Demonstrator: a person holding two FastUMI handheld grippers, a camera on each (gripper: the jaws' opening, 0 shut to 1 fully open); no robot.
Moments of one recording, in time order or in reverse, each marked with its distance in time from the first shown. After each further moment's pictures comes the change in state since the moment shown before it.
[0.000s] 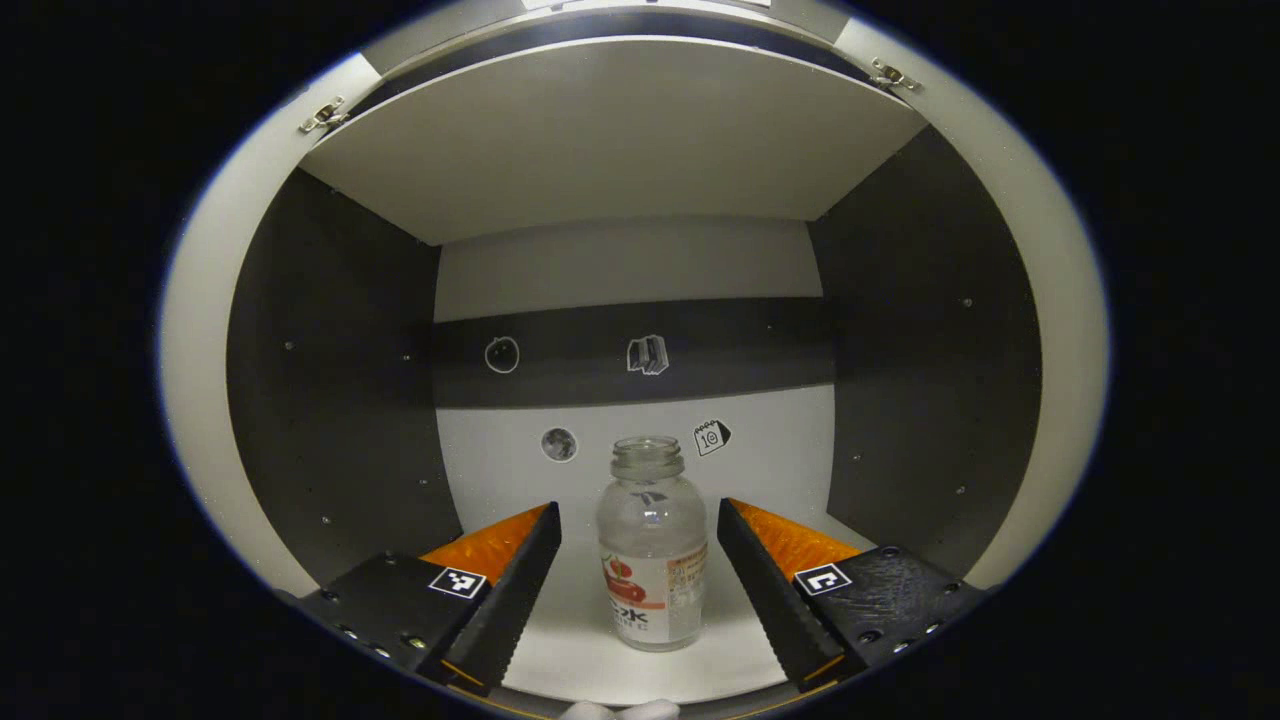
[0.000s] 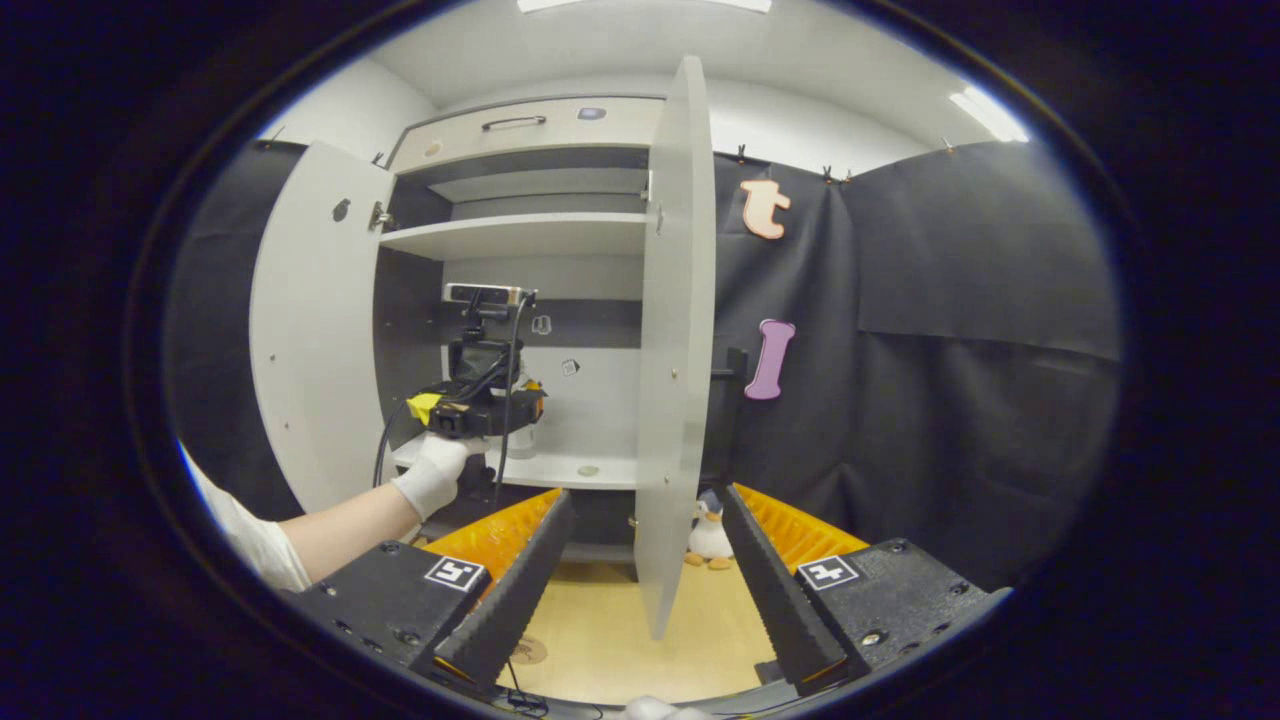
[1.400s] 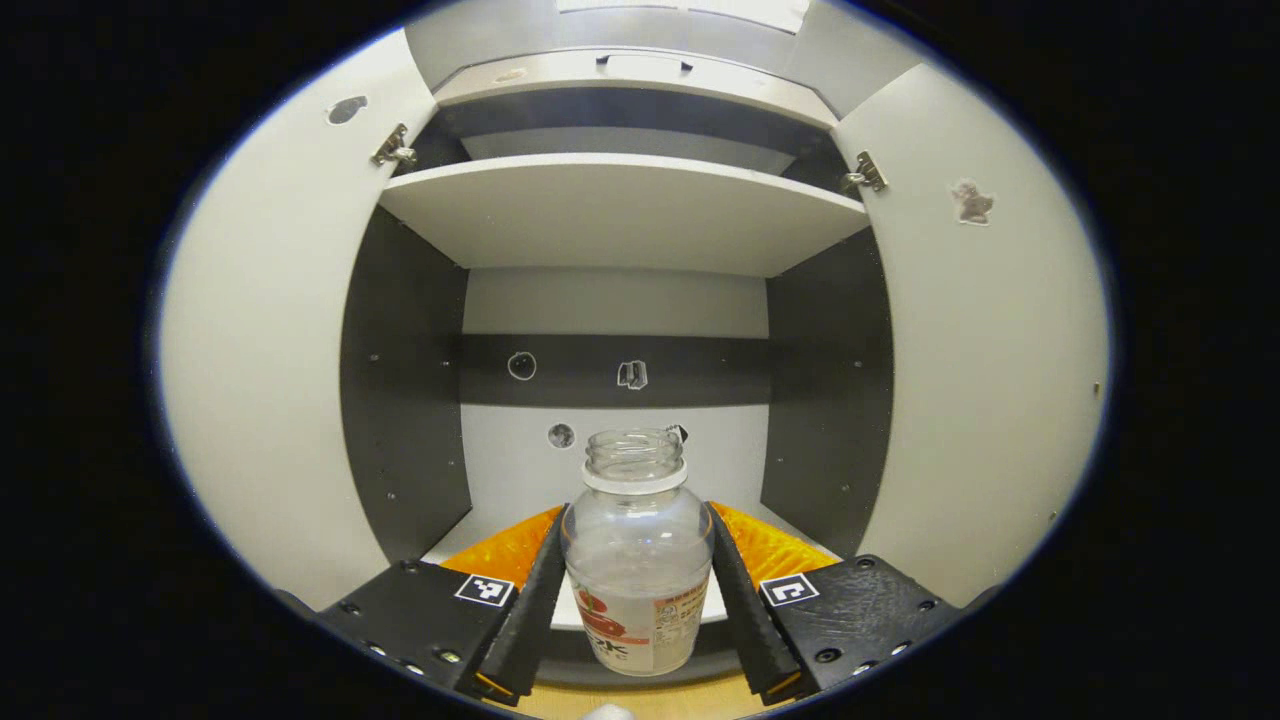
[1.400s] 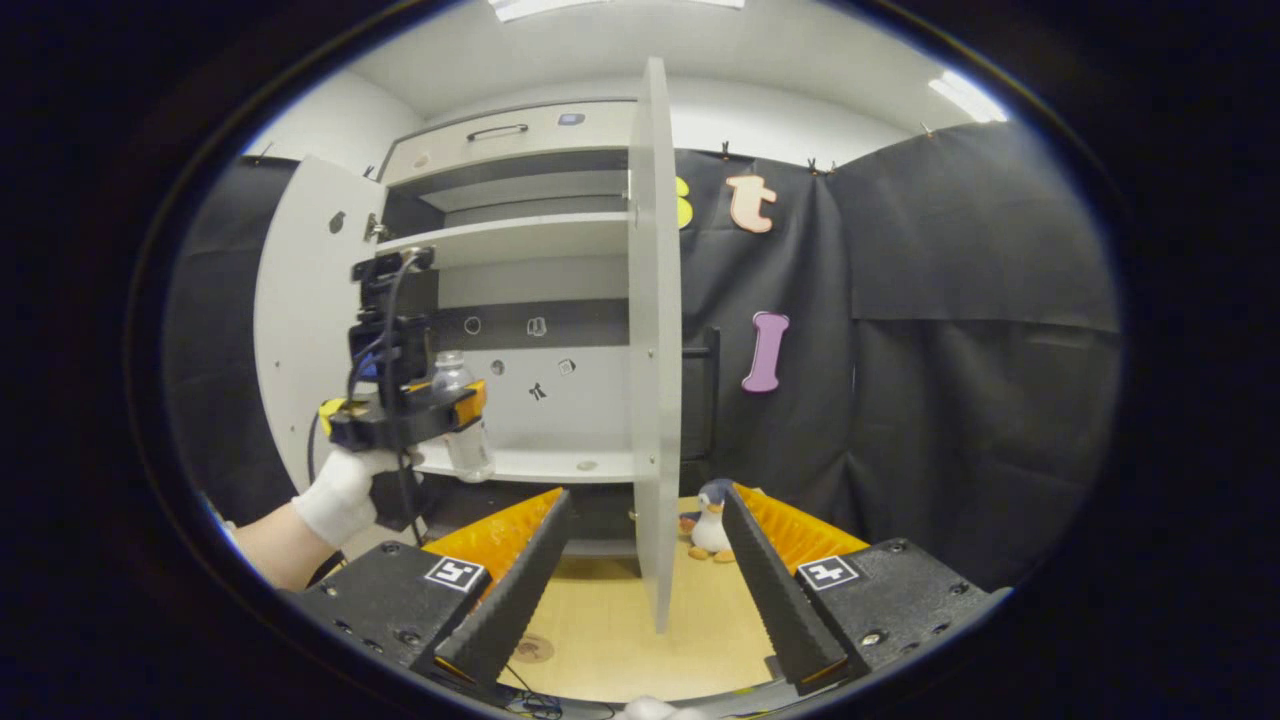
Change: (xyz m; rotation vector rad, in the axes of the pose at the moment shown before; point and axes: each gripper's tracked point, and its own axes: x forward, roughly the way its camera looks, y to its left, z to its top) left arm -0.162 0.011 0.022 -0.091 0.009 -0.117; right arm -0.017 -0.018 -0.018 0.049 -0.011 0.008
